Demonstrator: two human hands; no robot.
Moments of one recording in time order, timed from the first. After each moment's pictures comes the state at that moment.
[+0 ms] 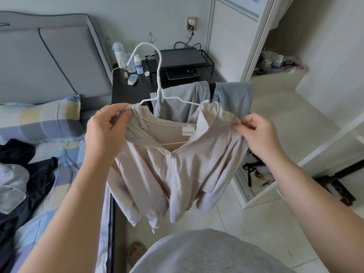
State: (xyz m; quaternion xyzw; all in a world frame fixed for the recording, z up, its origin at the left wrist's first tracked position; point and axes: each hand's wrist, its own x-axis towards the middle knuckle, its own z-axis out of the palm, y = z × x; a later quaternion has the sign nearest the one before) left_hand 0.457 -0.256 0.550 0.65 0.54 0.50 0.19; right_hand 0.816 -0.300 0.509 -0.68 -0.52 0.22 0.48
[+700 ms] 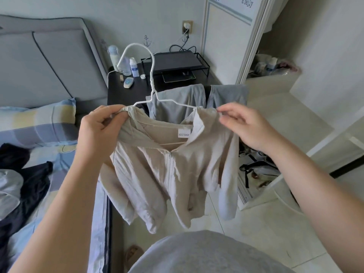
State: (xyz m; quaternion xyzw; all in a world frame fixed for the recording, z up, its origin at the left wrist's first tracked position) left_hand 0.458 -0.248 0.557 0.67 0.50 0.50 0.21; right_hand 0.807 -0.303 0.568 -0.58 -0.68 0.25 0.36
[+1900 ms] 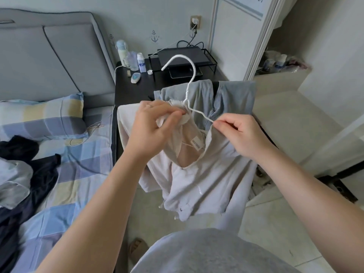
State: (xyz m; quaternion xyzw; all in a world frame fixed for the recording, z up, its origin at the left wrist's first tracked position) left_hand 0.522 -0.279 0.567 0.76 0.40 0.45 0.24; right_hand 0.758 -0.320 0.556 -0.53 -0.70 0.25 0.41
